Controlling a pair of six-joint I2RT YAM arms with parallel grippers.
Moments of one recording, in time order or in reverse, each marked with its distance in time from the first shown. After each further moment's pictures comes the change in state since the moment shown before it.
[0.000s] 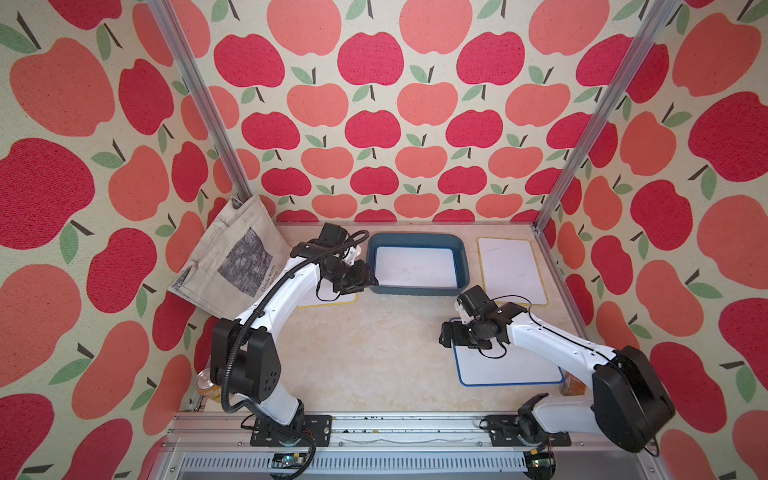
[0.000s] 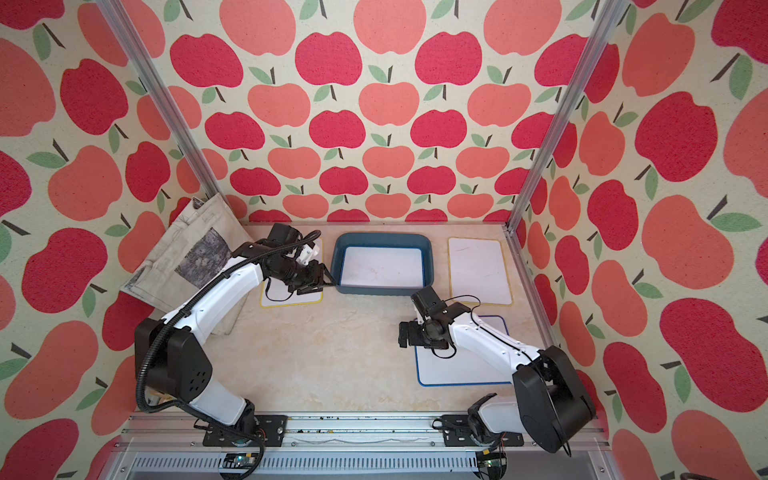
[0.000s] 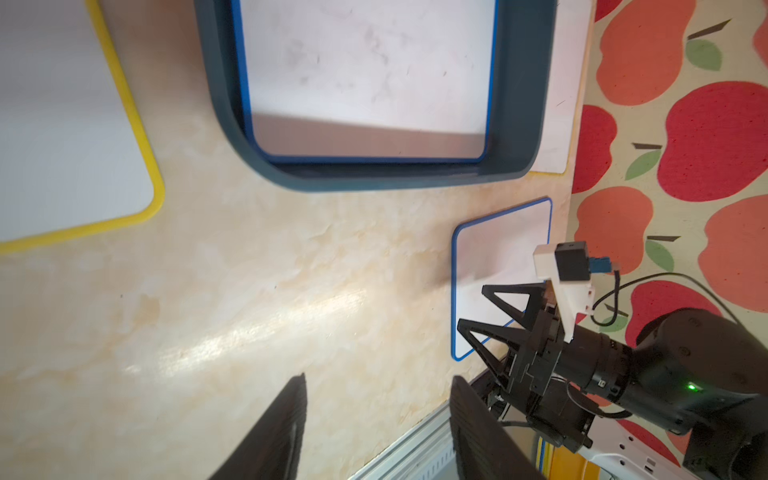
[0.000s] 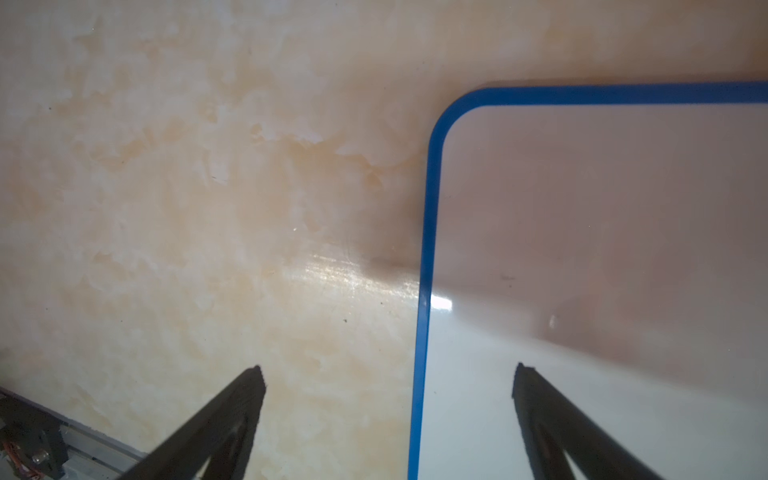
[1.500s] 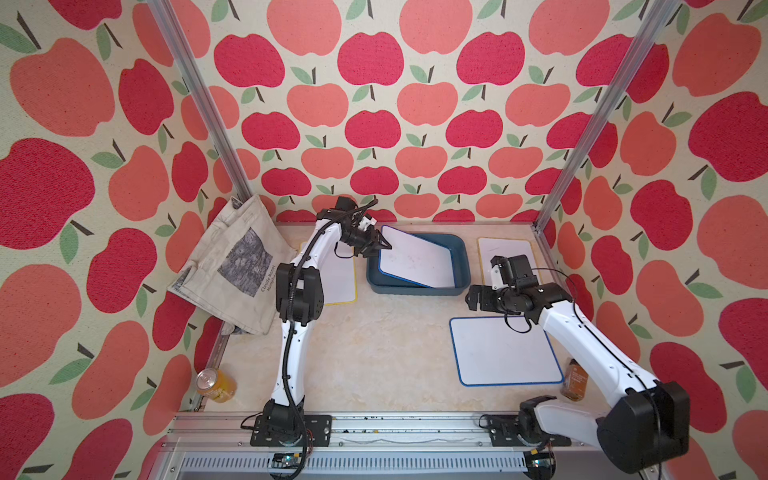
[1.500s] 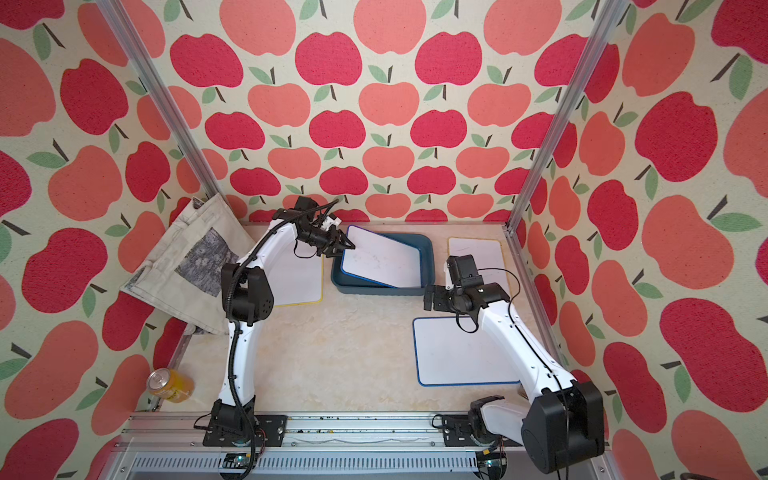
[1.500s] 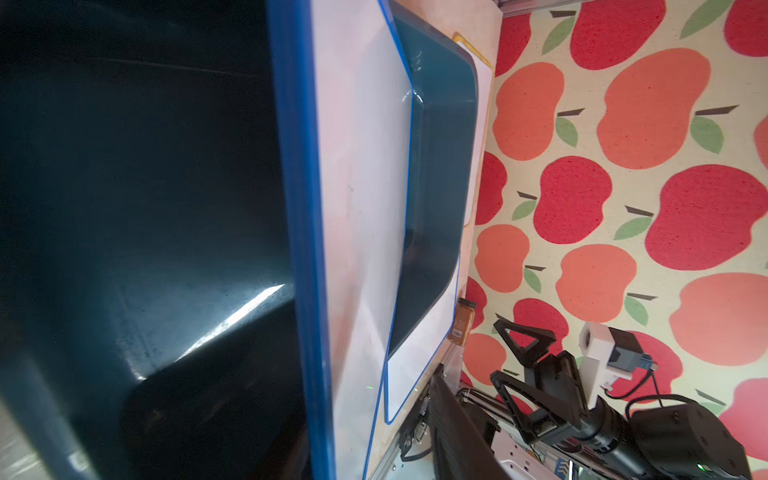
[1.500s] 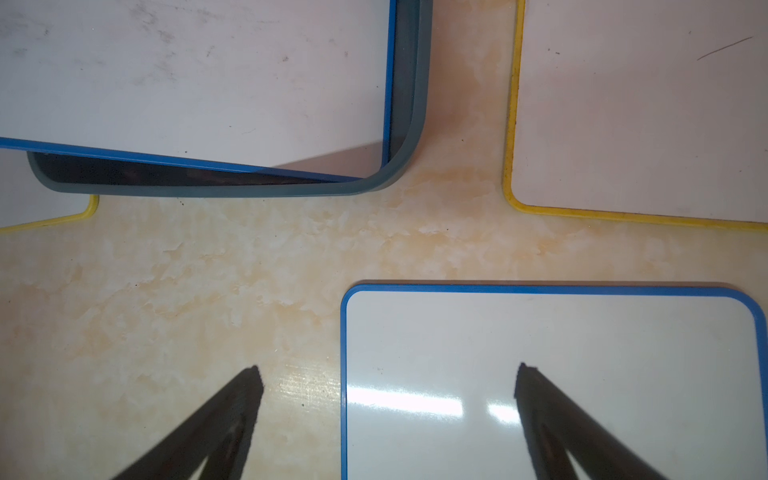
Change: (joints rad) left arm 0.094 0.845 0.970 -0.171 0.348 0.048; right arm -0.305 -0.125 0.231 -0.104 0.096 -0.224
